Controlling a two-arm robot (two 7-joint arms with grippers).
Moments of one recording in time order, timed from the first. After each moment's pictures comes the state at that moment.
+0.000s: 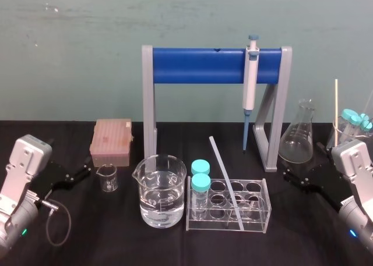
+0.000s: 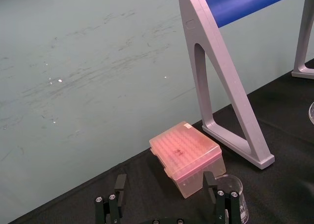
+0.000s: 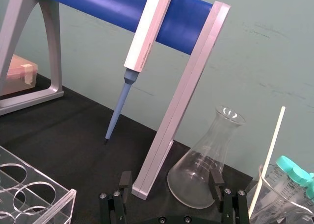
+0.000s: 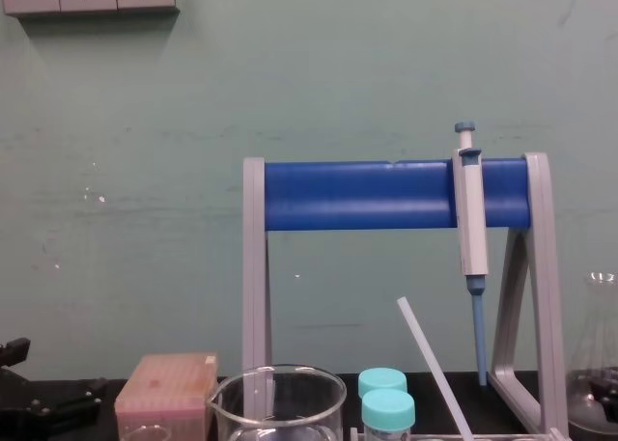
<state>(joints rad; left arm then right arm) -0.20 0.60 0.45 -1.41 -0.25 -0.12 0.03 0.20 0.60 -0.45 -1.41 0.25 -0.12 -0.03</state>
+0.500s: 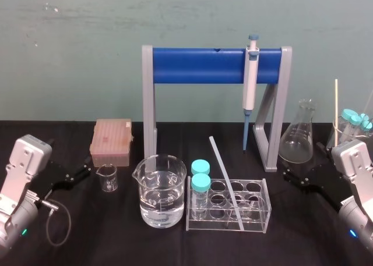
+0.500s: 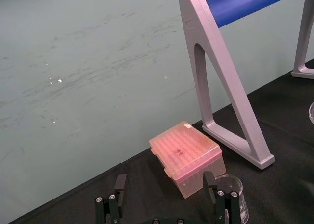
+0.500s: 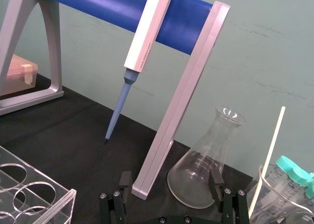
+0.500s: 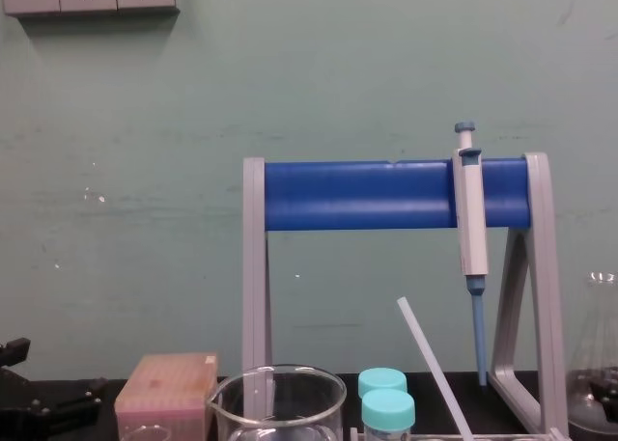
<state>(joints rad) -0.20 0.60 0.45 -1.41 -0.25 -0.12 0.03 0.20 0.60 -0.45 -1.41 0.25 -0.12 -0.03</state>
